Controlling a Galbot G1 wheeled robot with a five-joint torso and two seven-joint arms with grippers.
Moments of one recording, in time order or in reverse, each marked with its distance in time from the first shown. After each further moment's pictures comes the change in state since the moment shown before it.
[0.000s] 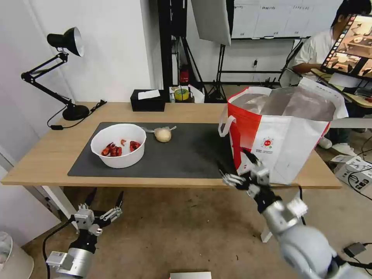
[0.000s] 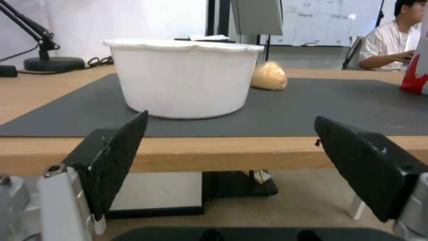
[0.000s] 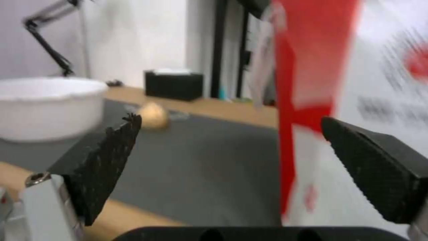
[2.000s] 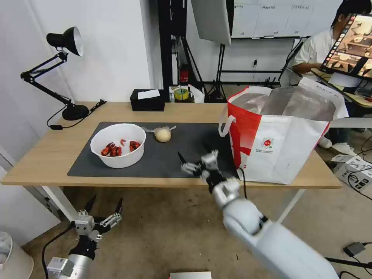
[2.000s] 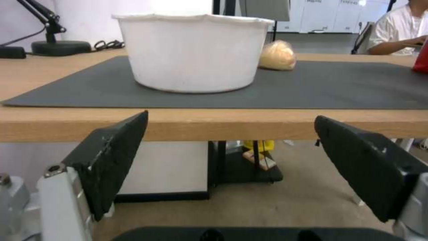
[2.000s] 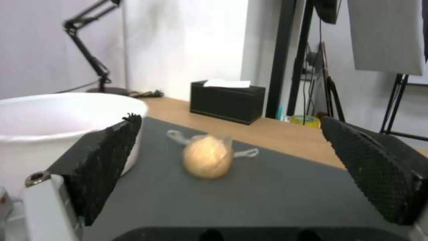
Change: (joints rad) left arm 0.021 -0.010 -0.007 0.026 0.009 0.002 -0.001; right arm 0.881 0.111 -0.651 -0.447 0.139 -0.117 0.160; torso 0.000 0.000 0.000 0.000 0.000
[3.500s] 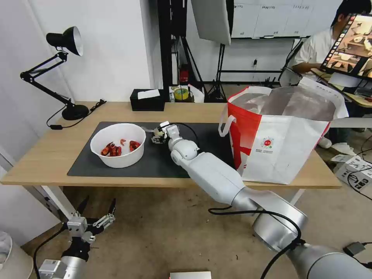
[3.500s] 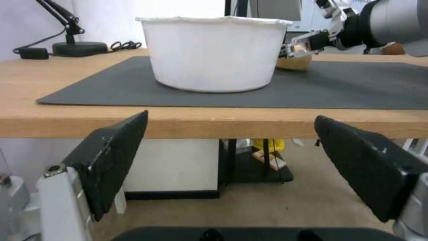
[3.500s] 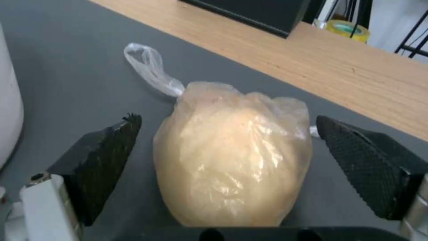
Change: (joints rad) left arm 0.028 -0.011 -0.043 -0.004 -0.010 -0.007 0.004; right arm 0.513 0.490 -0.151 -0.859 0.091 -0.329 -0.067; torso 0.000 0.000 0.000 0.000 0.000
